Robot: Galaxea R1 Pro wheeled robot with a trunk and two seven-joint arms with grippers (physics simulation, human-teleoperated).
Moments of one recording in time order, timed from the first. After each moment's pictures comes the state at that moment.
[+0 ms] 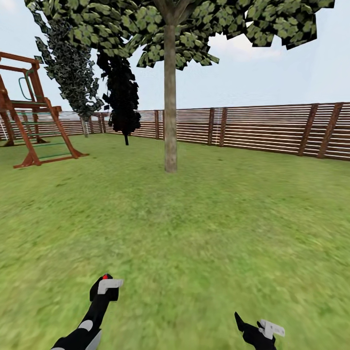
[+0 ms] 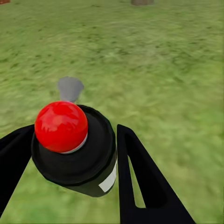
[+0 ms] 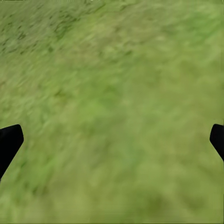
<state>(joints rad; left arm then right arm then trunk) -0.52 0.05 -0.11 -0.24 0.04 -0.56 0.10 -0.44 -0.10 -1.01 -0.02 0.43 -0.53 0.49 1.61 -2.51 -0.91</state>
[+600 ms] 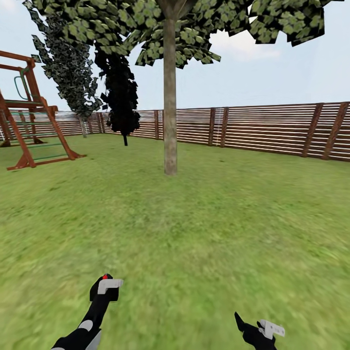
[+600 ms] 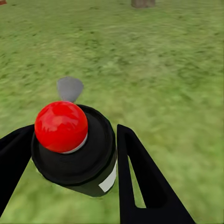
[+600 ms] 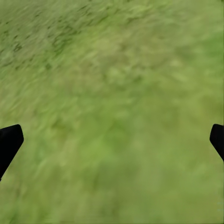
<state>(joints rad) -0.52 0.05 -0.11 -0.24 0.04 -0.56 0.10 -0.44 -0.10 -1.01 -0.02 0.43 -0.53 0.49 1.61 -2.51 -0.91</state>
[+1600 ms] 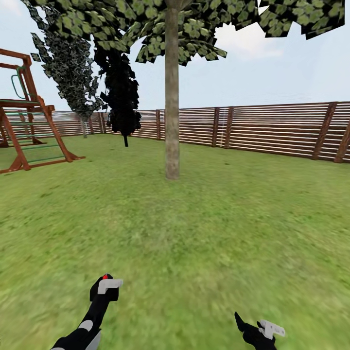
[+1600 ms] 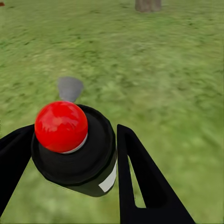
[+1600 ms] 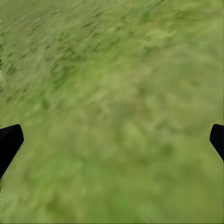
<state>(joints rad) -0.52 0.05 -0.11 -0.24 0.04 -0.56 0.10 -0.44 -0.10 -1.01 -0.02 0.43 -0.53 0.49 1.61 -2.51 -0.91</state>
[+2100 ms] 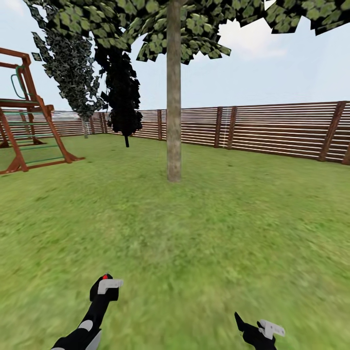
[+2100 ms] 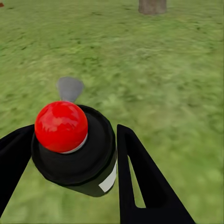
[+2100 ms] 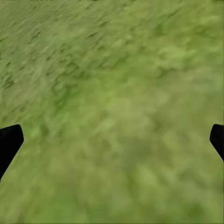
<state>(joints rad) -0.52 0.05 -0.11 -0.24 0.04 -0.56 0.10 -0.44 -0.10 -1.01 -0.02 0.43 -0.53 0.49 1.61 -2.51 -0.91</state>
